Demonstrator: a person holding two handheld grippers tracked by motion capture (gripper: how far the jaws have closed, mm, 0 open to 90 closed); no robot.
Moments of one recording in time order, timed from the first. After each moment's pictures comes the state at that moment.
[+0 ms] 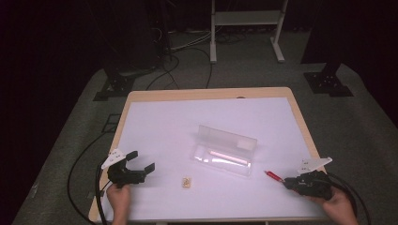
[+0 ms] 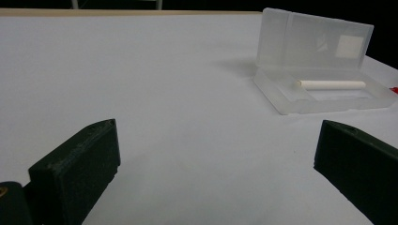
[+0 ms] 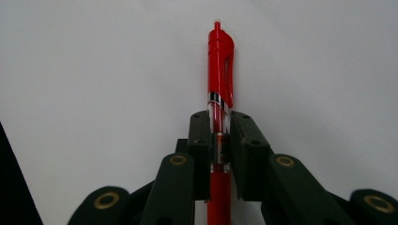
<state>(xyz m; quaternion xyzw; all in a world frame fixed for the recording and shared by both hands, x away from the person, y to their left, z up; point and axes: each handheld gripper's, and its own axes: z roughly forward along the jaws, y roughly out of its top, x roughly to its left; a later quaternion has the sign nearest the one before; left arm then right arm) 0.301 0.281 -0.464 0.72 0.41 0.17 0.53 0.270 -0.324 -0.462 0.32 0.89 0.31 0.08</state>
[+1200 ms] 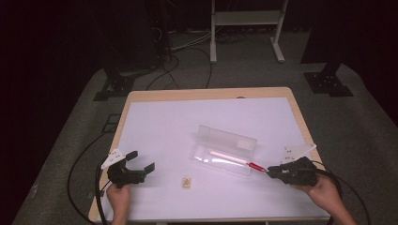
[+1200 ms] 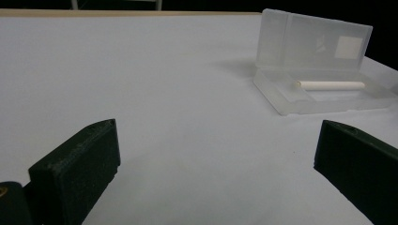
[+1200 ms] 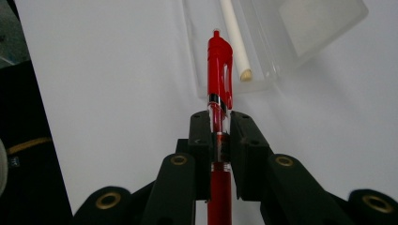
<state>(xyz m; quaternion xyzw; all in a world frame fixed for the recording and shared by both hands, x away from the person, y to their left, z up) 0.301 0.281 -0.464 0.72 0.41 0.17 0.53 0.285 -0.266 -0.406 0.23 0.91 0.34 0.09</state>
